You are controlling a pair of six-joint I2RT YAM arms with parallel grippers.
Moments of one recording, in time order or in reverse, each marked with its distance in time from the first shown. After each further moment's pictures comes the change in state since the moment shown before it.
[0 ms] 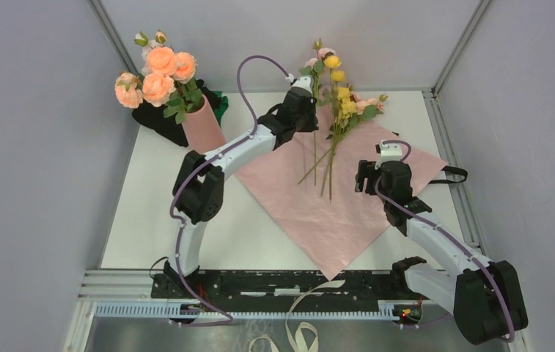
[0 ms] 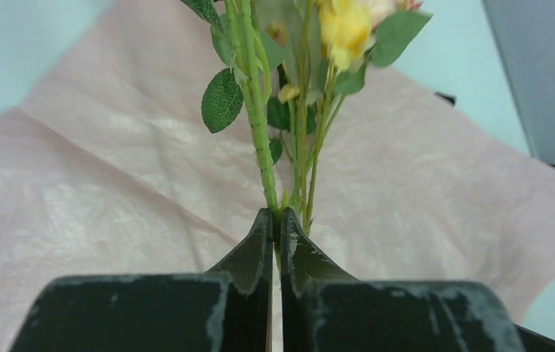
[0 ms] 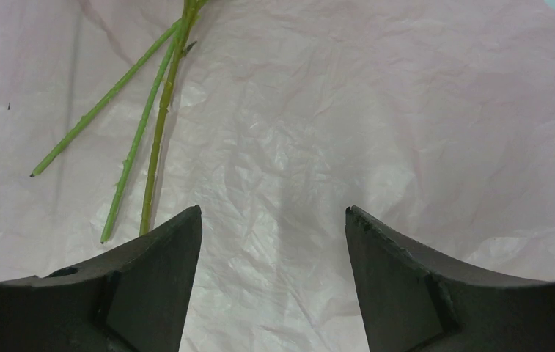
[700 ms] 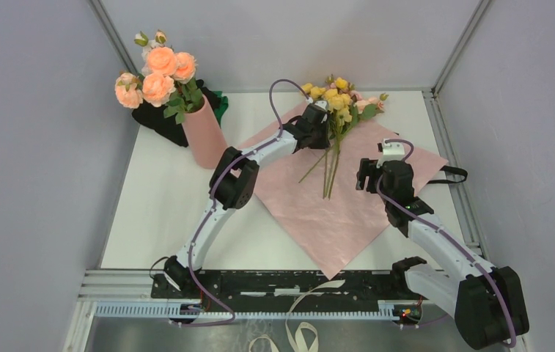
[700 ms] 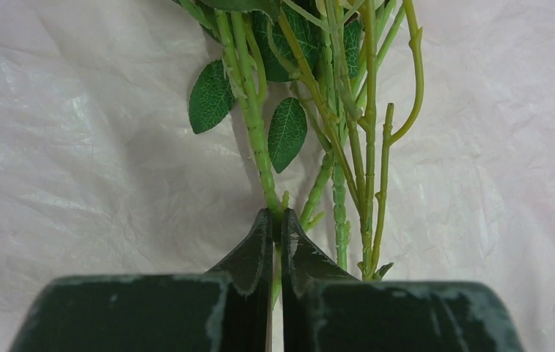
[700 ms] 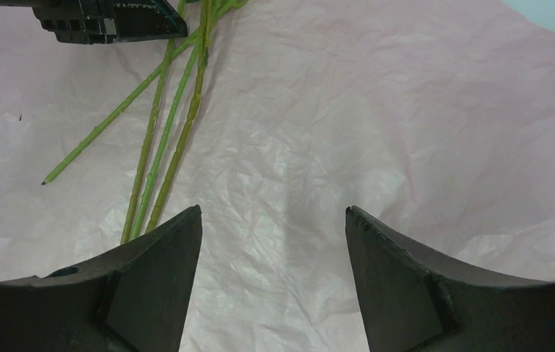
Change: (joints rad) left arm 0.000 0.423 0.339 -0.095 0.192 -0.023; right arm 0.003 -0.033 0.009 -0.003 0.020 -0.001
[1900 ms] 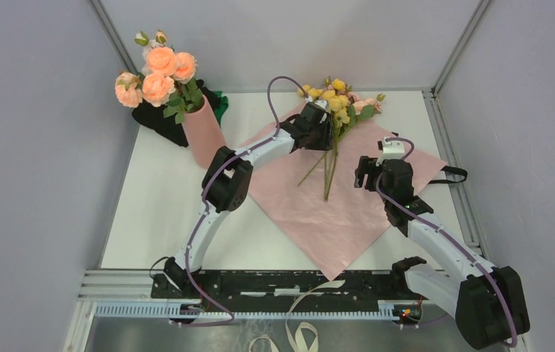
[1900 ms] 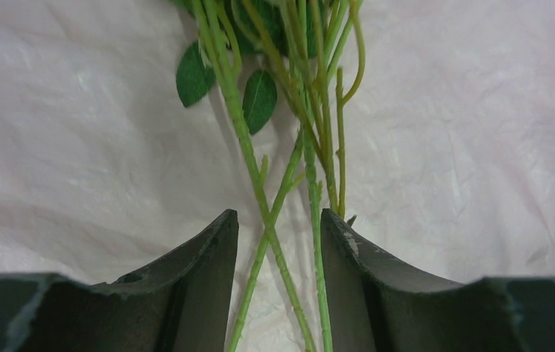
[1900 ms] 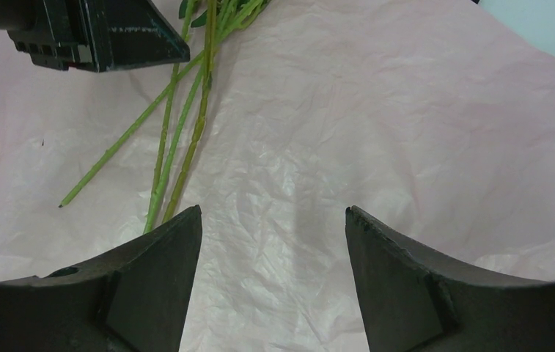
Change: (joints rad) left arm -0.015 -0.136 -0.132 -0.042 0.013 0.023; right arm 0.013 0.002 0.012 0.020 0.000 0.026
